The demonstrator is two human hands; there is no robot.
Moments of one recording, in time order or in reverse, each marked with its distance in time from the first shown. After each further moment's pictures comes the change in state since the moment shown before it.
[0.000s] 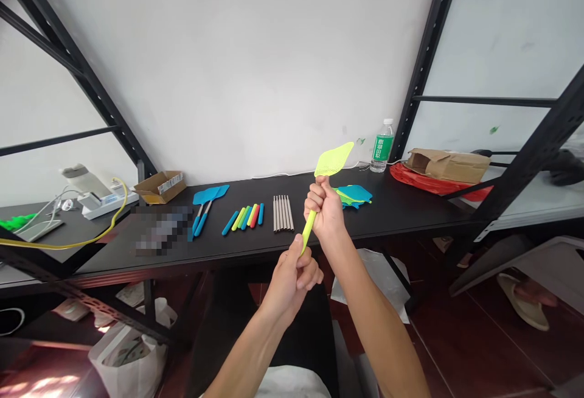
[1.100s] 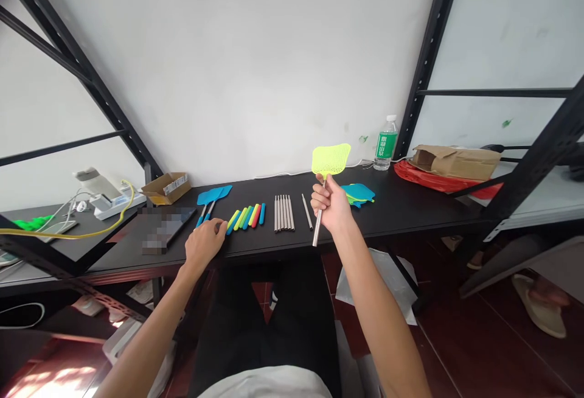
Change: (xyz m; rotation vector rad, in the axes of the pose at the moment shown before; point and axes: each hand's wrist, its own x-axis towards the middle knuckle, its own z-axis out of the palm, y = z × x) left_hand 0.023 0.122 -0.197 1.978 0.774 0.090; right_hand 0.018 -0.024 -0.027 -0.183 0.053 0.108
